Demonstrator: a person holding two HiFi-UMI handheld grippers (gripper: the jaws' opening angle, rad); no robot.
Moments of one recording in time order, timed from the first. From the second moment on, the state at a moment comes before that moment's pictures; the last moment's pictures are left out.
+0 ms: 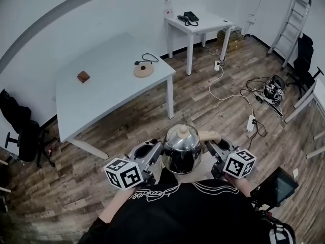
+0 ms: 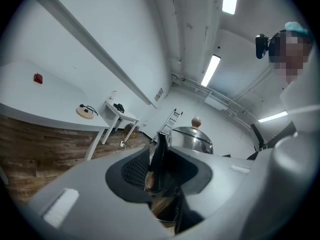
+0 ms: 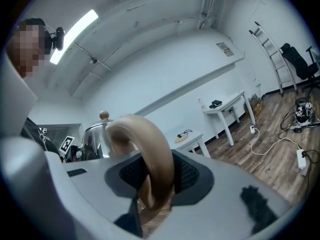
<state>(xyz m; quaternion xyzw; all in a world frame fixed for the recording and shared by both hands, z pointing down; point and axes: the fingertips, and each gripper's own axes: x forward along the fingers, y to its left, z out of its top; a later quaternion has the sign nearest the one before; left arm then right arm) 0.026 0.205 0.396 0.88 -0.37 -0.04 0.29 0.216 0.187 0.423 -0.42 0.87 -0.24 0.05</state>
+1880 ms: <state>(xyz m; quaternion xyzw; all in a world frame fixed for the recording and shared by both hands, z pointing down) -0.167 -0.312 0.444 0.83 -0.46 -0.04 0.31 0.013 -0.369 0.467 -0.31 0.92 -0.25 -0.02</state>
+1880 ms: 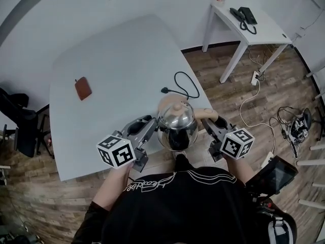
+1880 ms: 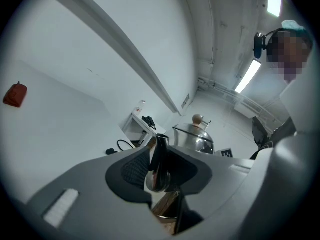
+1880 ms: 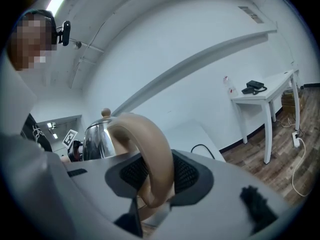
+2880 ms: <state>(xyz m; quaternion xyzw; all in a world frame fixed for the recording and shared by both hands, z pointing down) -0.193 -0.422 0.502 0.86 -0.48 0.03 0.17 -0.022 -0.472 0.540 -0.28 0.93 -0.18 -0.12</state>
